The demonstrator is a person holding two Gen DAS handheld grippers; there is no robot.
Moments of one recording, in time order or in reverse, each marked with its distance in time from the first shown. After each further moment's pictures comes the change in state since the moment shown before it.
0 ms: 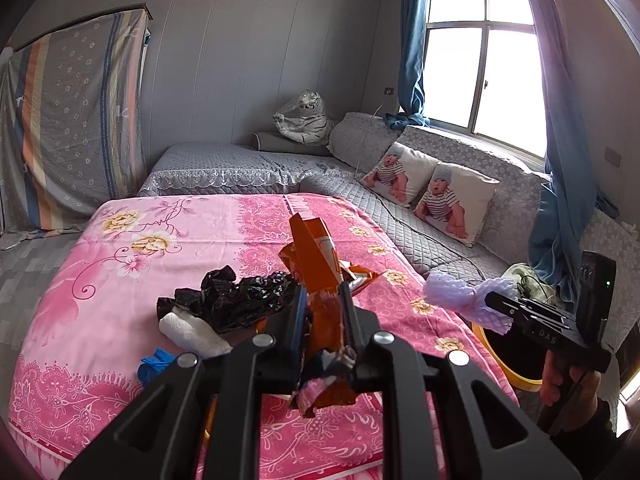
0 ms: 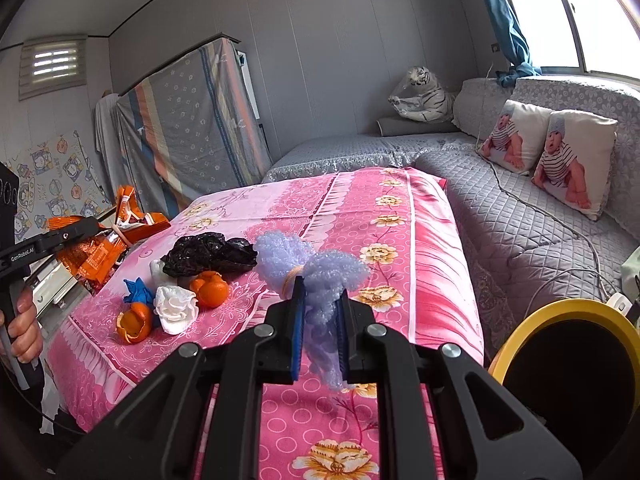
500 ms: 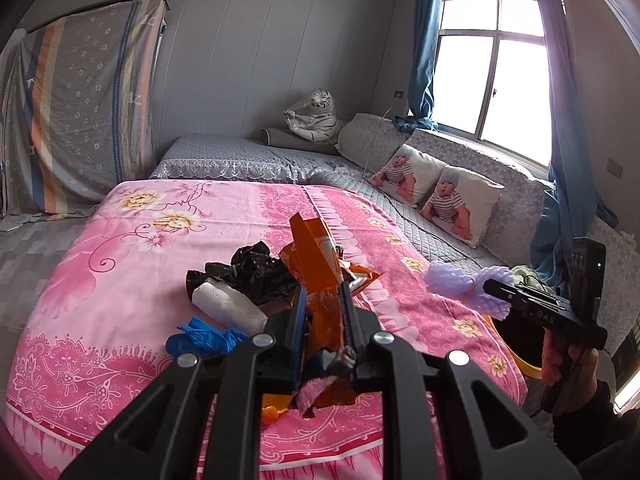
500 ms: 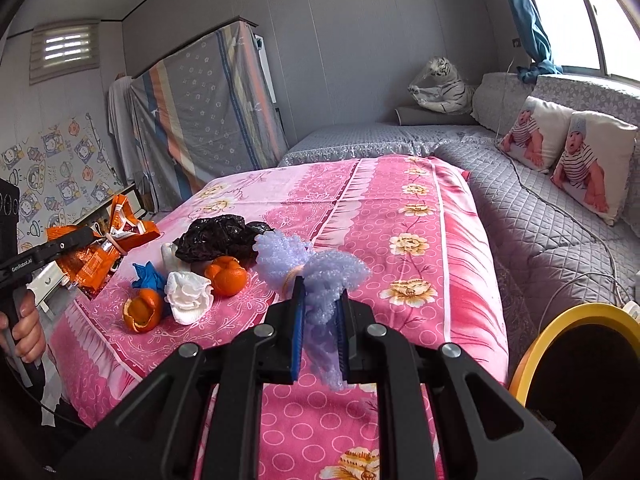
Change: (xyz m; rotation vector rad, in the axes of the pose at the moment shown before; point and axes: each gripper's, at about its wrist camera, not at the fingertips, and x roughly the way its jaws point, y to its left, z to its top) left arm -0.023 0.046 -0.030 -0.052 -0.007 0.010; right arm 0.022 0.023 -0.002 -0.044 0.052 0.053
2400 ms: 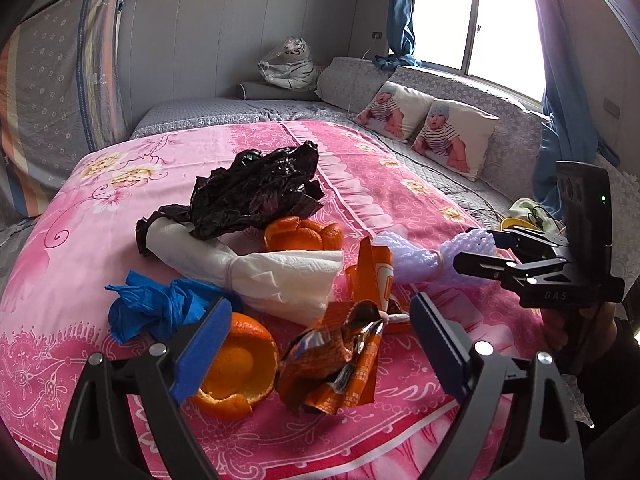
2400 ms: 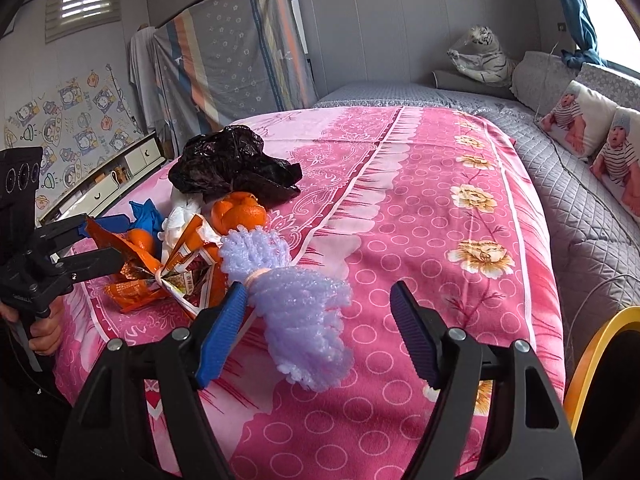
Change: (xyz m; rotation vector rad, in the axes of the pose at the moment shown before) left arm 0.079 -0.010 -0.045 0.111 0.199 -0.041; right arm 0.073 0.022 -0.029 -0.093 0.180 0.084
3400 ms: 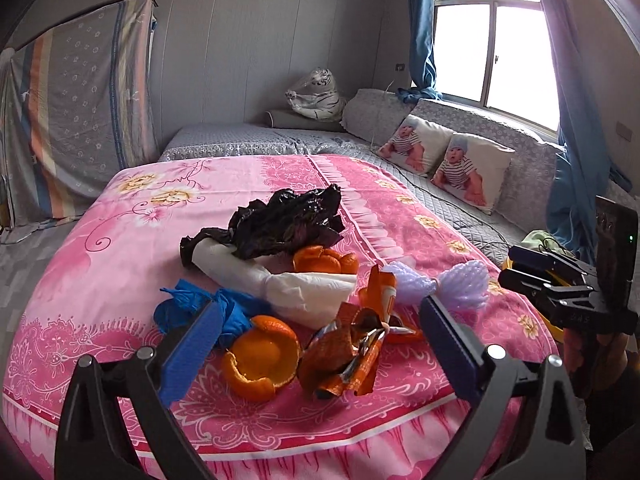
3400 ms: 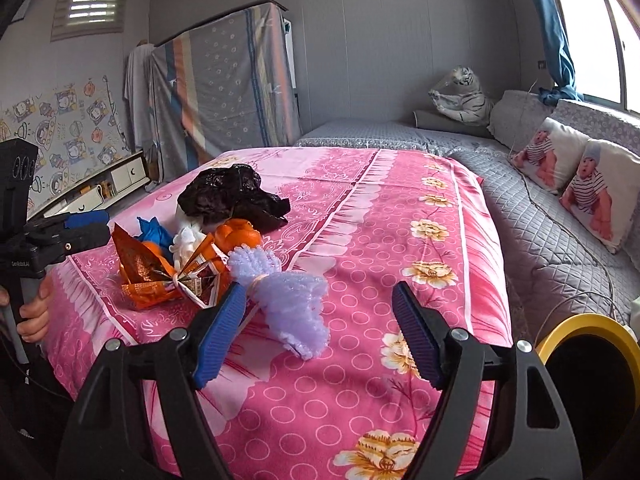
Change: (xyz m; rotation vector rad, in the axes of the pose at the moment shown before) left arm -0.048 0.000 -0.004 -0.045 -0.123 0.091; right arm -0.059 0.010 -0.009 -0.041 -0.137 -0.089
